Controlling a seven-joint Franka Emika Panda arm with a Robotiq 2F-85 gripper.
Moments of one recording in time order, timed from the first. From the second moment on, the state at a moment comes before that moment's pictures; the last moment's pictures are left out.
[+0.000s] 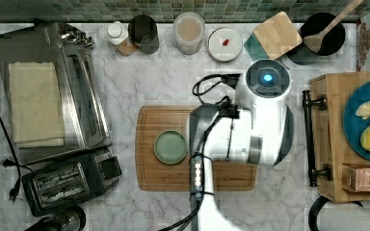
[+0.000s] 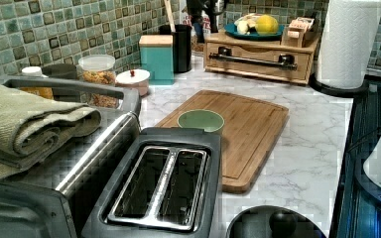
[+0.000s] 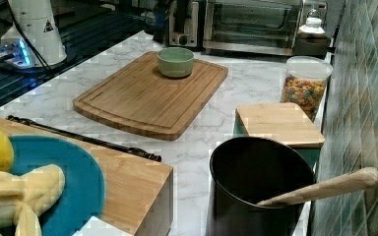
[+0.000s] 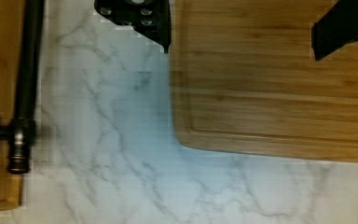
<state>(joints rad) -0.12 0.11 -0.09 -1.98 -0.14 0.41 -1.00</state>
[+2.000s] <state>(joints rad) -0.35 0.16 -0.23 -2.25 -0.15 0.97 -1.26</state>
